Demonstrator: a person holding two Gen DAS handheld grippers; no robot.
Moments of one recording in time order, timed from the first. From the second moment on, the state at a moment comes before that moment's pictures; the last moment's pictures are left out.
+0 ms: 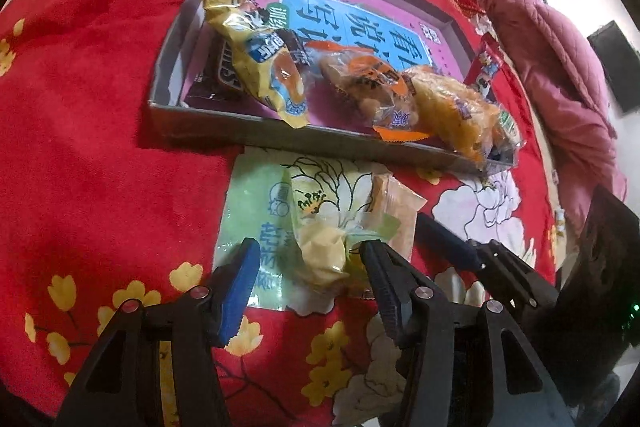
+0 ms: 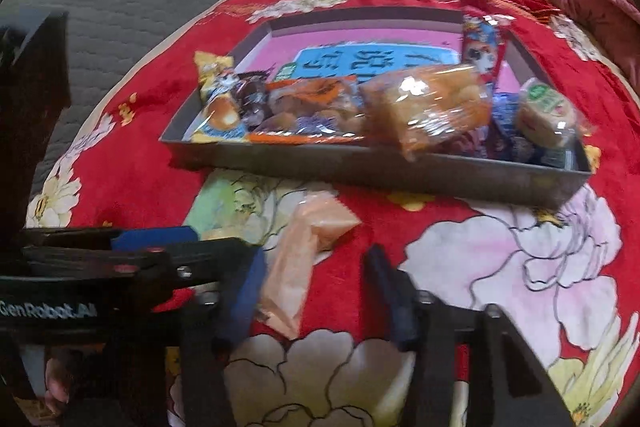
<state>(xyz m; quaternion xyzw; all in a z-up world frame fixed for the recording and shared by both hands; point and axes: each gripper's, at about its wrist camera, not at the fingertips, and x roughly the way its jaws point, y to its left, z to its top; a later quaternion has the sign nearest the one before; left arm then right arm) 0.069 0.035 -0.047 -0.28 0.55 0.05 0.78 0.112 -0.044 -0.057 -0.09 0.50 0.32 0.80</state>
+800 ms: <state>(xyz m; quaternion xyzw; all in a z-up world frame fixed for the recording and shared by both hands) 0.079 0.032 -0.056 -0.30 0.54 0.03 0.79 0.115 -0.042 -0.059 -0.10 0.49 0.33 0.80</state>
